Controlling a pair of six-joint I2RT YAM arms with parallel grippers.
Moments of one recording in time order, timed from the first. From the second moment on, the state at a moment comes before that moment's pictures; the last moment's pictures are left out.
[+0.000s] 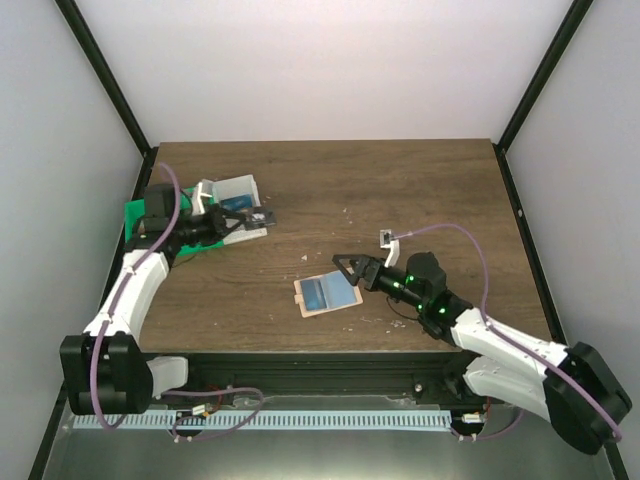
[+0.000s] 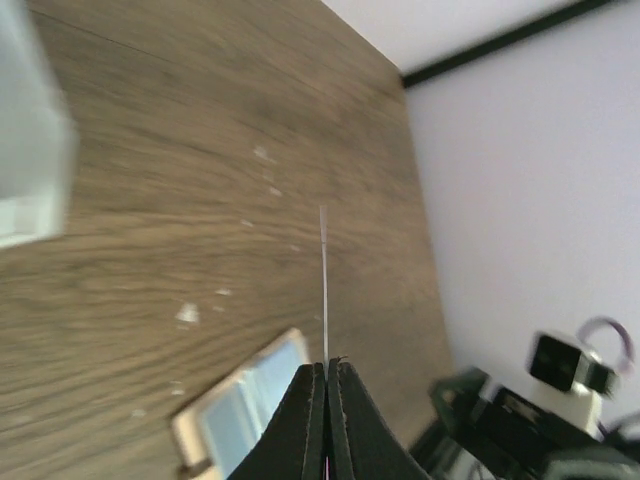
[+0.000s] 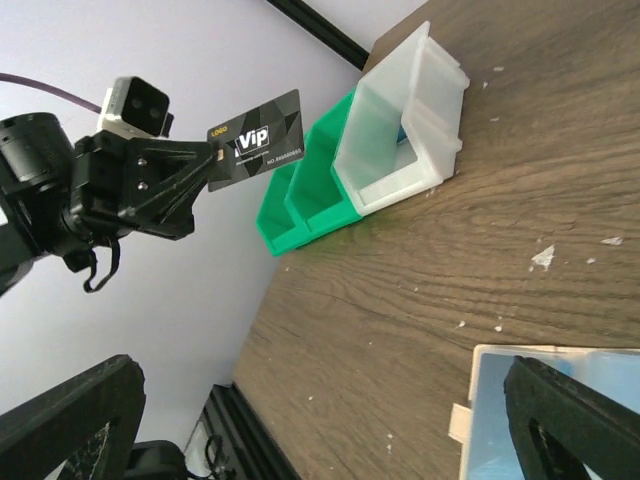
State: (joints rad) left arm -0.03 1.21 0.87 -0.29 0.88 -0.60; right arm 0.69 1.01 0.37 0.49 -0.31 0.94
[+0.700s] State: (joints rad) left arm 0.28 1.26 1.04 -0.59 0.50 -0.37; right arm 0.69 0.73 0.29 0.30 -0.20 0.79
